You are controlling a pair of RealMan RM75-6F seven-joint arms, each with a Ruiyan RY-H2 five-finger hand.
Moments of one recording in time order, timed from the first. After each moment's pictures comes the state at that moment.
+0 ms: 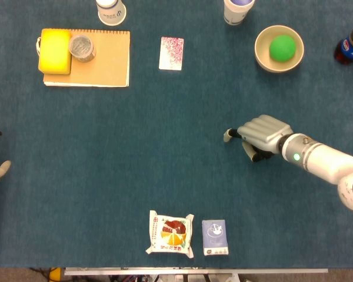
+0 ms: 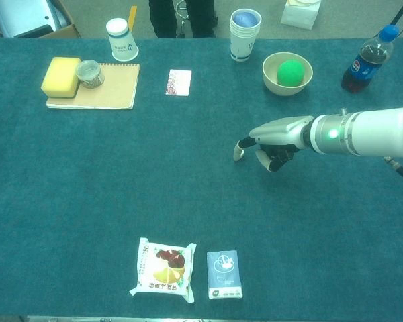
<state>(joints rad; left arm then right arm) -0.11 -1.35 -0.02 -1.25 1.46 1.37 -0.36 1.13 -1.33 -0.15 -1.67 -0.81 0.50 -0.20</state>
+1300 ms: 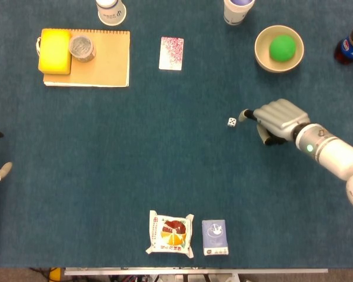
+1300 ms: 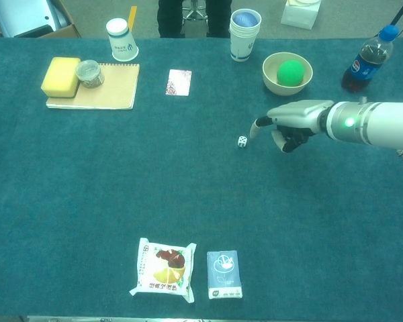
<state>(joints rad) -0.11 -1.35 -0.02 -1.25 1.46 1.36 -0.36 1.08 -1.32 -0.16 -1.65 -0.74 0.63 -0.26</state>
